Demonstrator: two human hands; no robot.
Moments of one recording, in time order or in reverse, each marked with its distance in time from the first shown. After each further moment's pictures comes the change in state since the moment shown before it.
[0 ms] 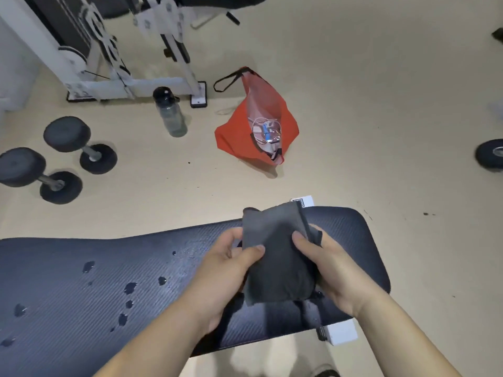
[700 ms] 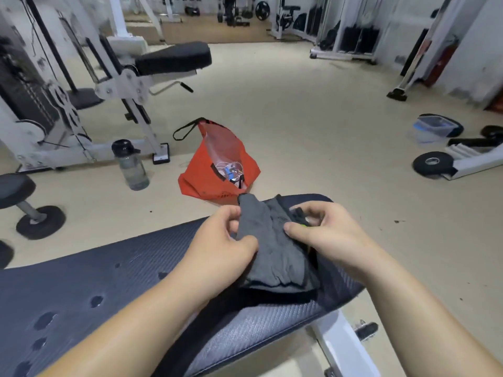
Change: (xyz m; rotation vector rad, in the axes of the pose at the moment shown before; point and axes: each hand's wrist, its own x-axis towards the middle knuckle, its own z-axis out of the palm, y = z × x) left_hand 0.055 -0.101 0.025 0.494 -0.011 0.573; right_hand 0.022 0.094 -0.067 -0.502 0.323 -0.552
